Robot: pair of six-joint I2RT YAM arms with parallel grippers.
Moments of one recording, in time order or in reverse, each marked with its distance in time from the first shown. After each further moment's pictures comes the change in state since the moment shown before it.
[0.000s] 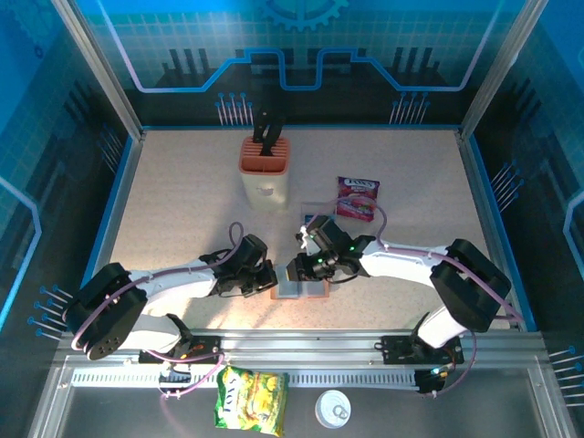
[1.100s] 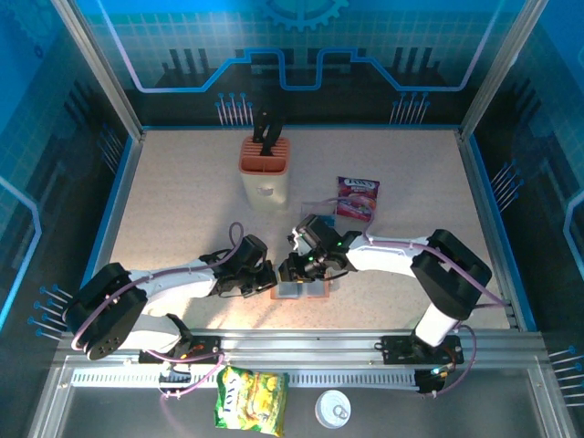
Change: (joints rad) left arm 0.000 0.000 0.000 -0.007 0.000 0.006; right arm 0.019 0.123 0.090 -0.034 -0.048 0.053
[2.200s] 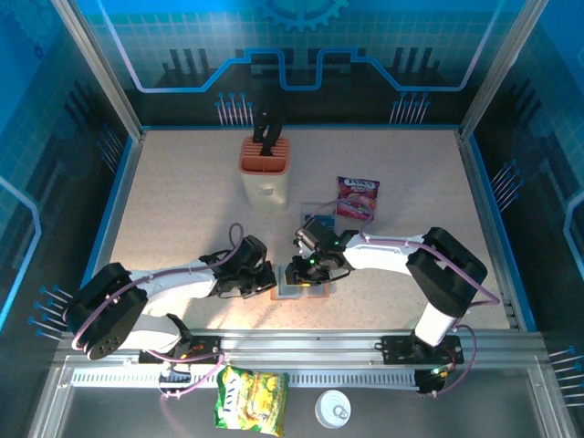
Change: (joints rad) left arm 0.000 0.002 -0.007 -0.001 -0.004 0.001; right arm 0.000 0.019 0.016 -0.134 0.092 0.006
